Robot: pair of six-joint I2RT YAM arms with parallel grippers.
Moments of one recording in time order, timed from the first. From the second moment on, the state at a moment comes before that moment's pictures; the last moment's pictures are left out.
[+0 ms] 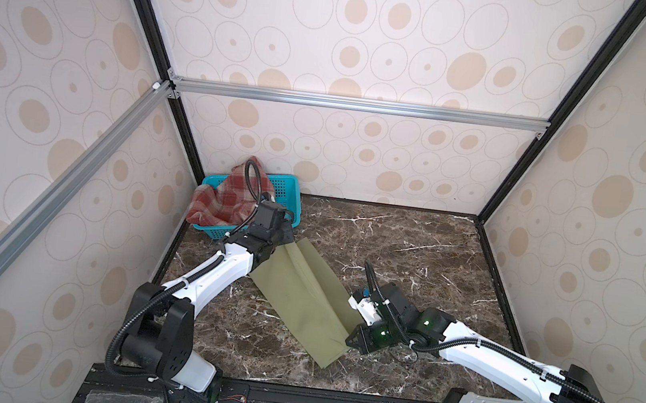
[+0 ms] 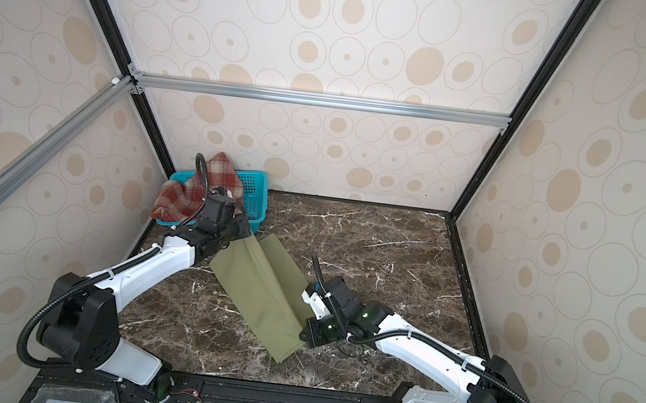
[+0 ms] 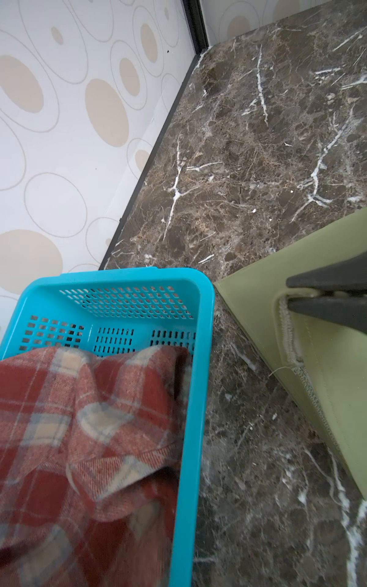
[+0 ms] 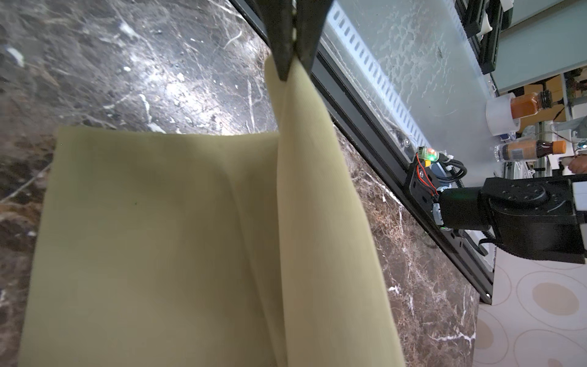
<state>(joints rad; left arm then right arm) -0.35 1.51 1.11 -0.23 -0.19 -0.60 0.86 1.20 0.77 -0.58 -0.38 0.52</state>
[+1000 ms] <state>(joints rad) -0.36 1.77 1.22 -0.15 -0.18 -0.61 0.80 1.32 0.88 -0.73 -0.20 0.48</state>
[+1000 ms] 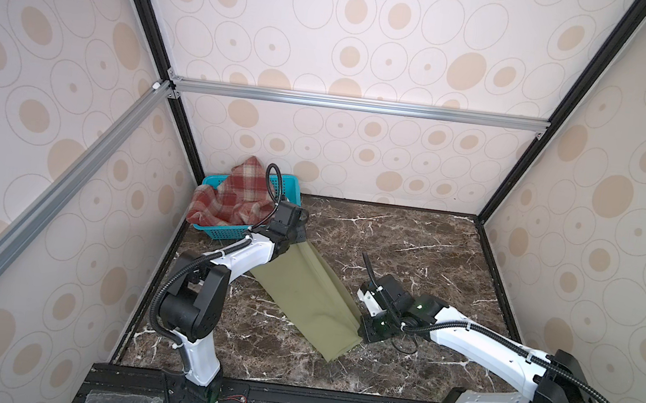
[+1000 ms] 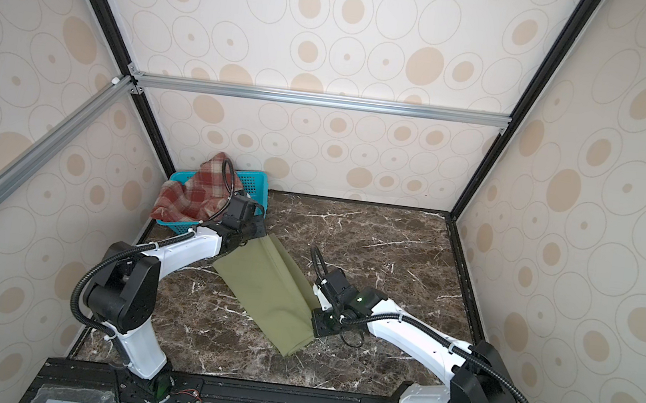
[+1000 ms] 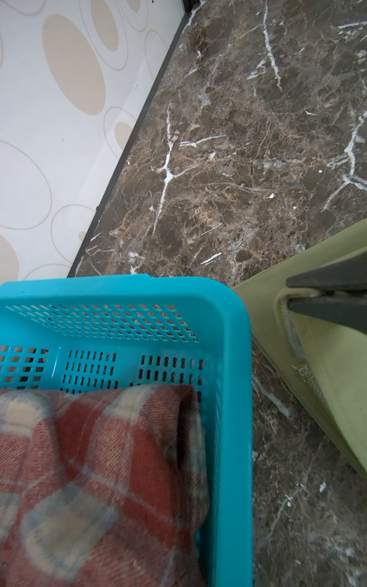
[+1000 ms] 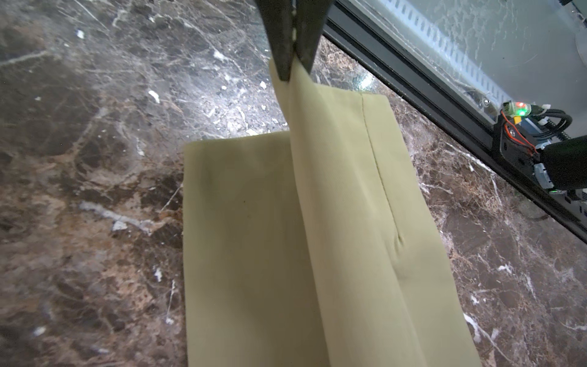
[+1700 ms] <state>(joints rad) -0.36 1.88 1.25 -0.12 -0.18 -0.61 0.78 1.41 0.90 -0.73 -0.17 0.47</state>
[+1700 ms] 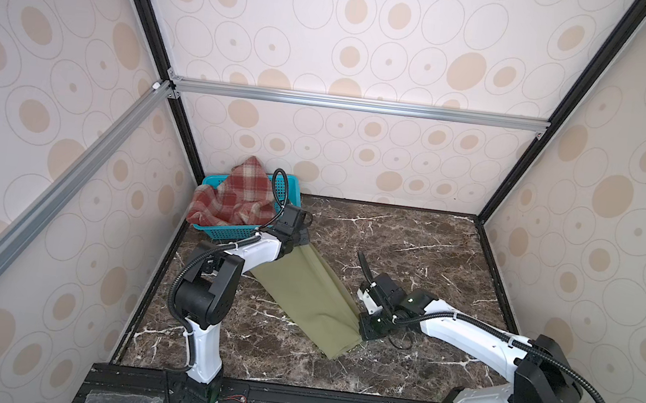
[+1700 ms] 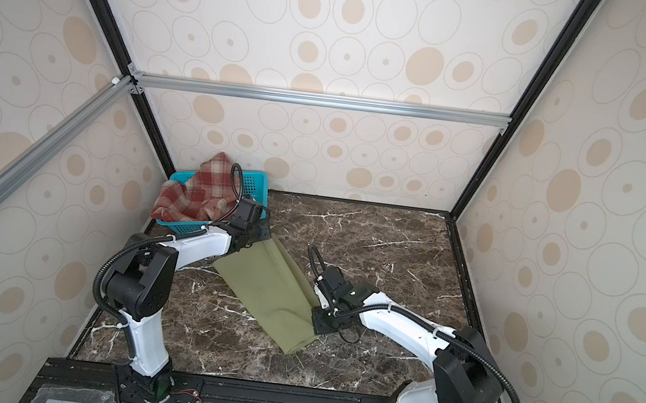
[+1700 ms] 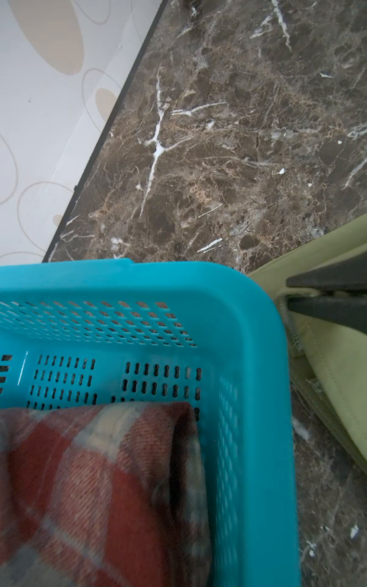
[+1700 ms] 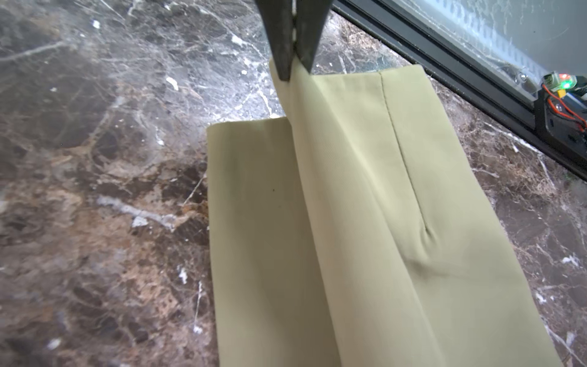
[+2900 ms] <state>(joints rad) -0.33 1.84 1.22 -0.14 -0.26 -0.61 0.77 1.44 0.92 -0.68 -0.22 0.47</state>
